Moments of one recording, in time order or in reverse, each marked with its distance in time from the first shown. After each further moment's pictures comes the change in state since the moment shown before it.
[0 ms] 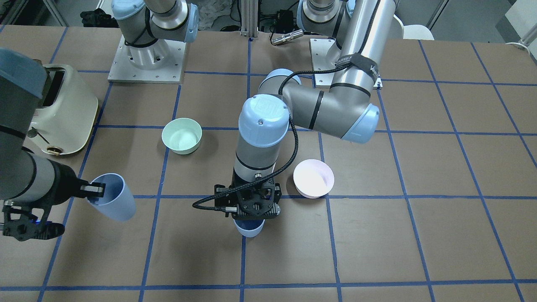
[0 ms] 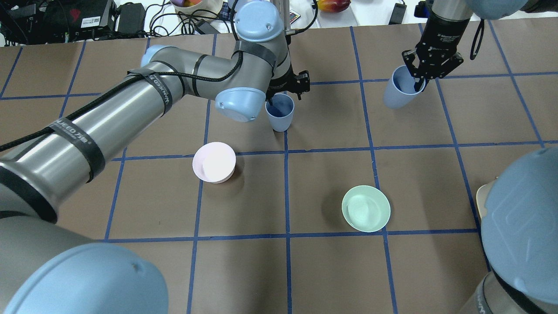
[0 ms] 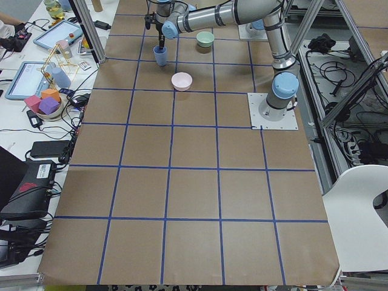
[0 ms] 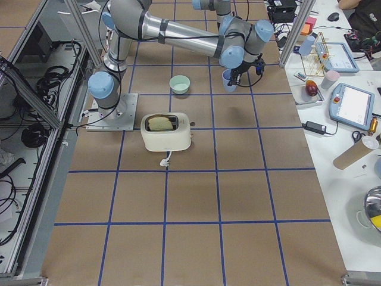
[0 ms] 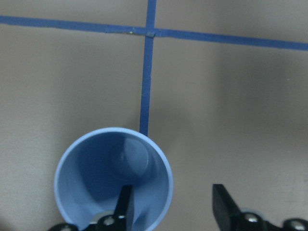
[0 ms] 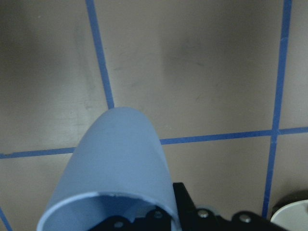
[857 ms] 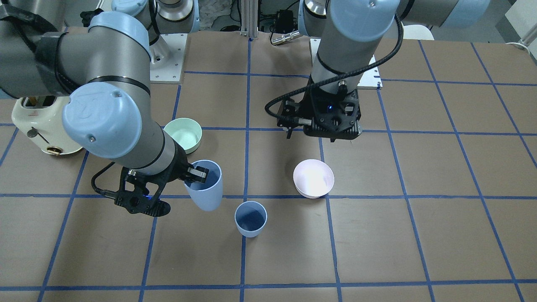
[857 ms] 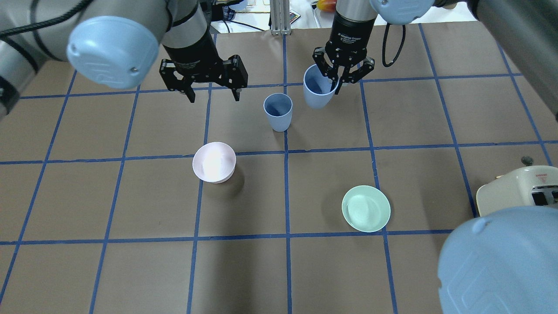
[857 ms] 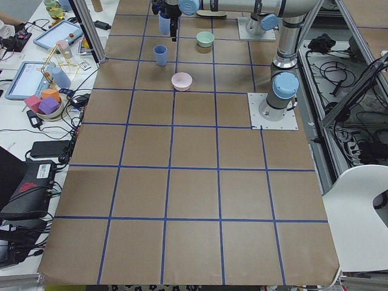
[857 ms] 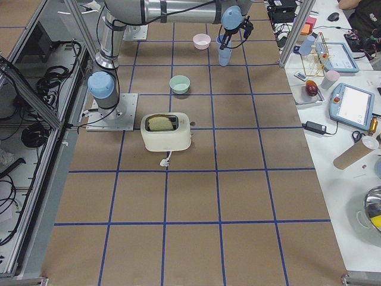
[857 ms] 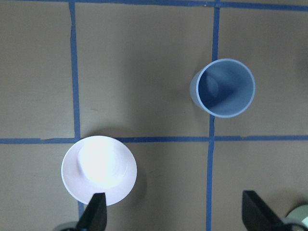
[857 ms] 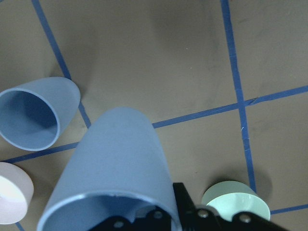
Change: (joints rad) left arm 0.169 0.376 -0.025 -0.579 0.023 0.356; right arm 0.266 -0.001 -0.076 0.009 0.136 0.469
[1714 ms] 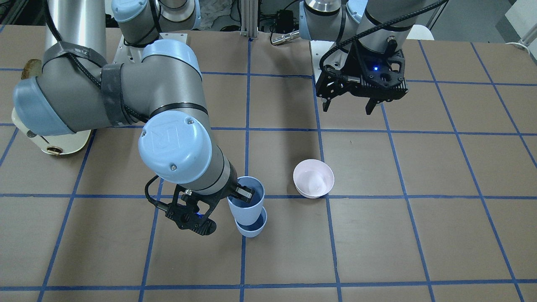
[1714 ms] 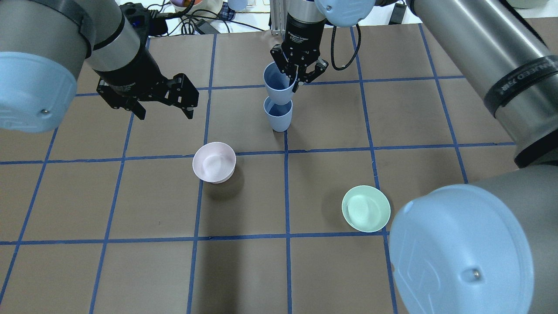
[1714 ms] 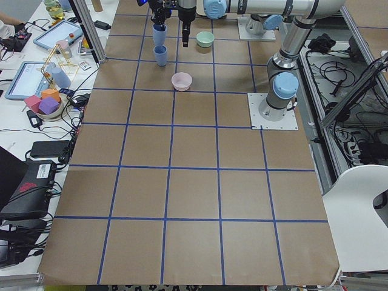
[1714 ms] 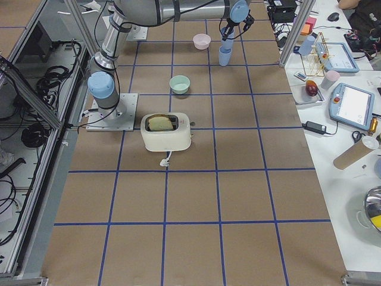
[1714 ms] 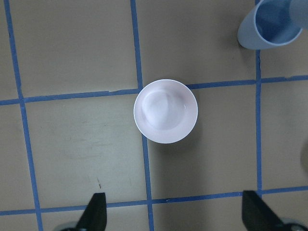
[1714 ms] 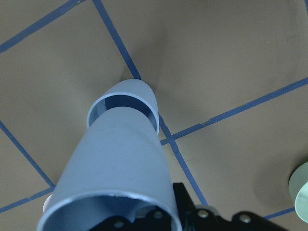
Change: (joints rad) left arm 0.097 0.177 -0.161 0.045 0.016 0.071; right arm 0.096 0.142 -0.148 -0.006 0.044 0.237
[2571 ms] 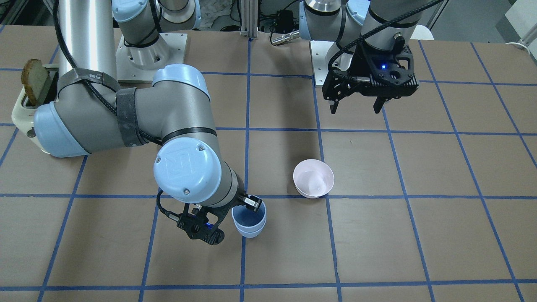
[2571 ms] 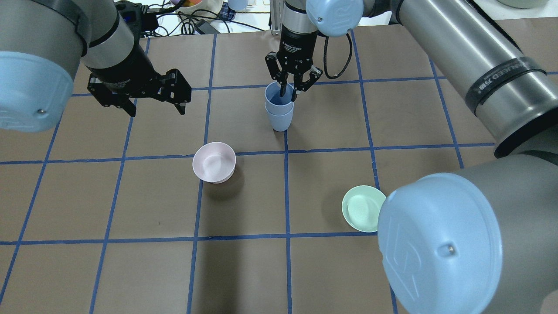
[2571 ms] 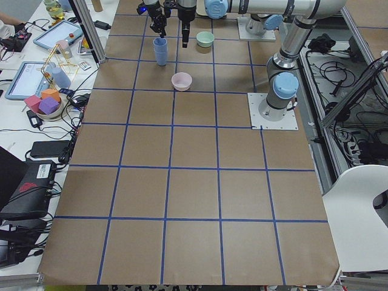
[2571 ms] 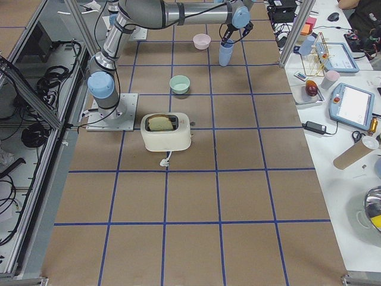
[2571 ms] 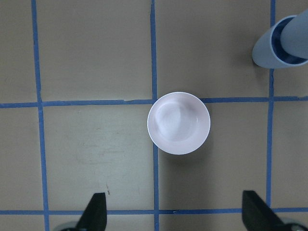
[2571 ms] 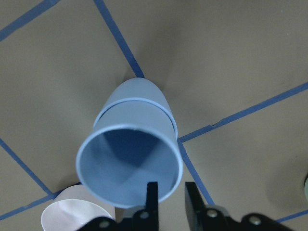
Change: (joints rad) left arm 0.003 0.002 0.007 0.004 0.051 -0.060; right arm 0.007 0.042 -0.002 -0.018 0.029 0.009
